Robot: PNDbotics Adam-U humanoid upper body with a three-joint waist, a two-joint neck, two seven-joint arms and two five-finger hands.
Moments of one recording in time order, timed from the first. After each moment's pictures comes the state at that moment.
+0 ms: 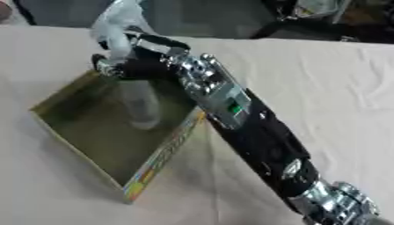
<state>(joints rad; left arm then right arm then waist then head) -0.39 0.33 0.11 -1.98 0.12 0.23 0.51 -0.92 -0.33 0.26 -1.60 0.09 0.48 0.39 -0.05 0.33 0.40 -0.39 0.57</state>
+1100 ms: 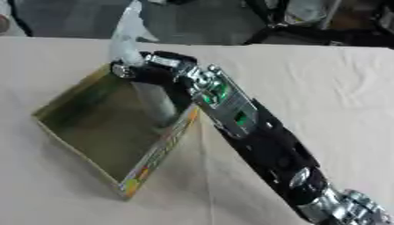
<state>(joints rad) -0.35 0.35 0.12 -1.98 0.10 0.23 0.49 -0.85 -0.29 0.31 -1.55 0.12 0.59 0.35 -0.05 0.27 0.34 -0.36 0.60</state>
